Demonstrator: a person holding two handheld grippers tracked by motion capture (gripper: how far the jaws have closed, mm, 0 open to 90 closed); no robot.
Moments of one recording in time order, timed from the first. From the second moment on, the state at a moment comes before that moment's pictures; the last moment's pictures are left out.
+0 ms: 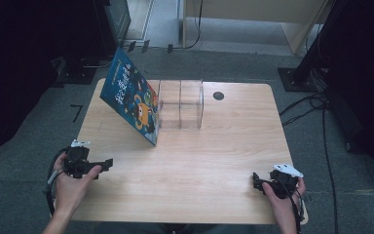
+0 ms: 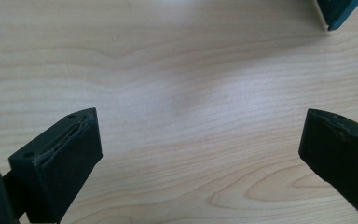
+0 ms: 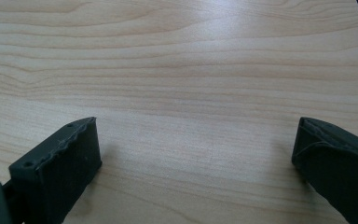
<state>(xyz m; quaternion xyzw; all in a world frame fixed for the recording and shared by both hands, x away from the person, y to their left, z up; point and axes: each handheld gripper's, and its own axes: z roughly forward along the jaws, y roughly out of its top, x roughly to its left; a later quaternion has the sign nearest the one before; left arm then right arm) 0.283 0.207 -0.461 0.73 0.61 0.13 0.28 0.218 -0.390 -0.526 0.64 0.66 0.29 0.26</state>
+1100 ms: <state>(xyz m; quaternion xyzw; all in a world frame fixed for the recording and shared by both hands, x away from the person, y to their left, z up) 0.243 0.217 -0.519 0.72 0.59 0.24 0.28 0.218 -0.390 -0.526 0.64 0.66 0.29 0.26</state>
